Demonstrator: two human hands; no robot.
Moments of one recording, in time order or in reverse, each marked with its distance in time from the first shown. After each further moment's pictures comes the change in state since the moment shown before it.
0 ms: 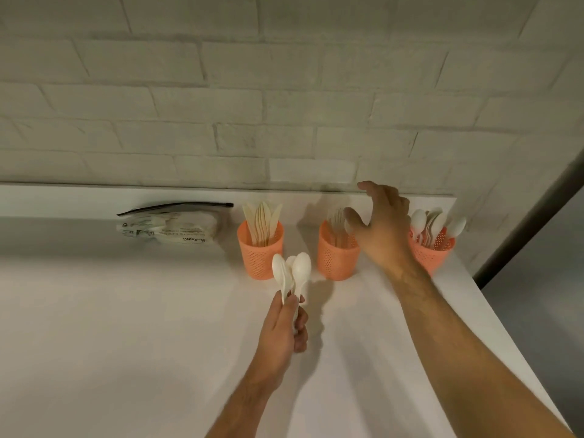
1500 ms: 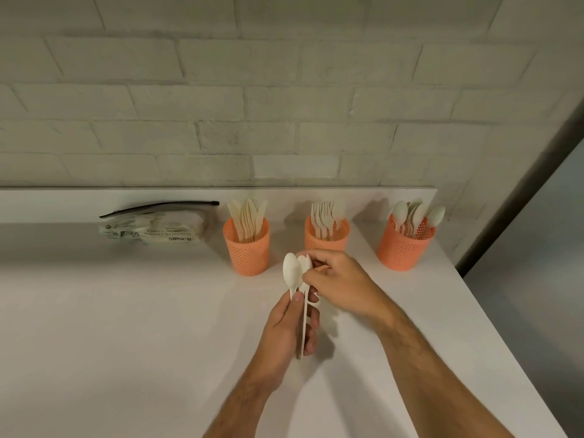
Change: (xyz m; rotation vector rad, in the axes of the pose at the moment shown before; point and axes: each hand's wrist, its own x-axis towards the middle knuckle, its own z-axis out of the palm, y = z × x) left_hand -0.015 0.003 0.015 0.028 -0.179 0.008; right_hand -0.083 -0.024 -0.006 0.478 -0.643 0.199
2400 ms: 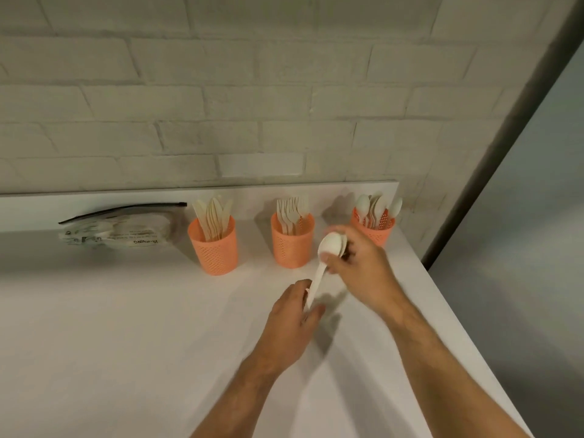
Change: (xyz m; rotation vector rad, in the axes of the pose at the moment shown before) left_hand 0.024 -0.027 0.044 0.835 -0.034 0.314; right_hand -0.035 0.029 -0.062 0.020 0.369 -0.092
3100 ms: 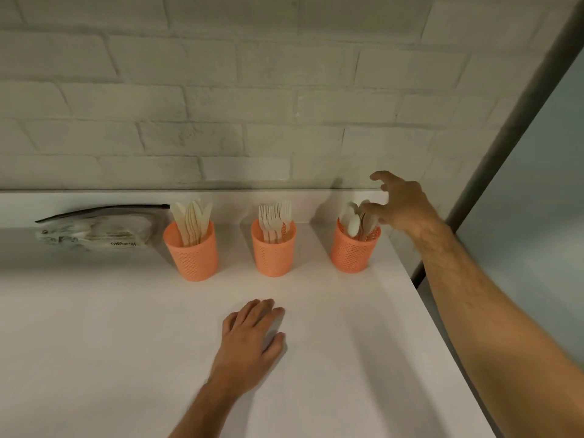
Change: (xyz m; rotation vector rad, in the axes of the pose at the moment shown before) left_hand -0.005 -0.059 0.020 0.511 0.064 0.072; right_hand 0.125 0.012 -0.119 -0.615 0.062 0.100
